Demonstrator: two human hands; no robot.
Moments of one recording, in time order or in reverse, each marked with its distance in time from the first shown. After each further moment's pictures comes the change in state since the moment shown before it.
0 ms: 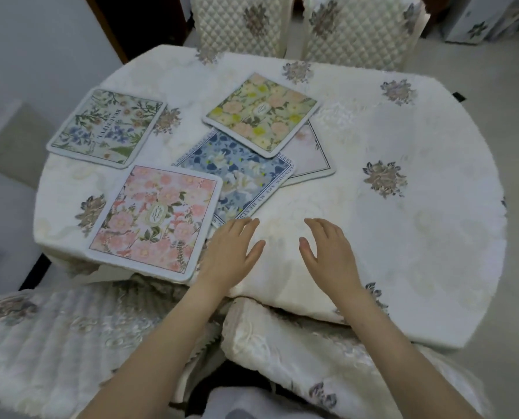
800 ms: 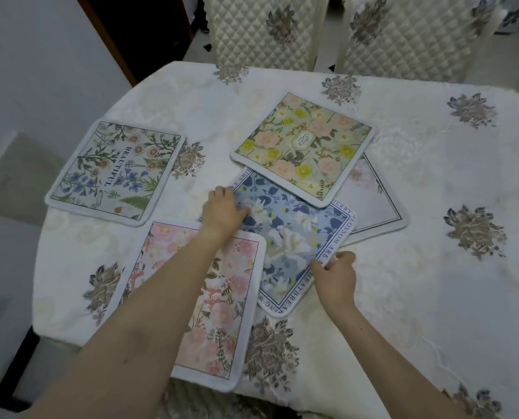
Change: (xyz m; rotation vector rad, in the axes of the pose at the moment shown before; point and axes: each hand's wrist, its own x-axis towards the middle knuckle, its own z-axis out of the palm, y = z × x) left_hand 0.232 -0.229 0.012 0.057 -0.144 -0.372; right_hand 0.167 -0.053 0.143 0.533 0.074 0.723
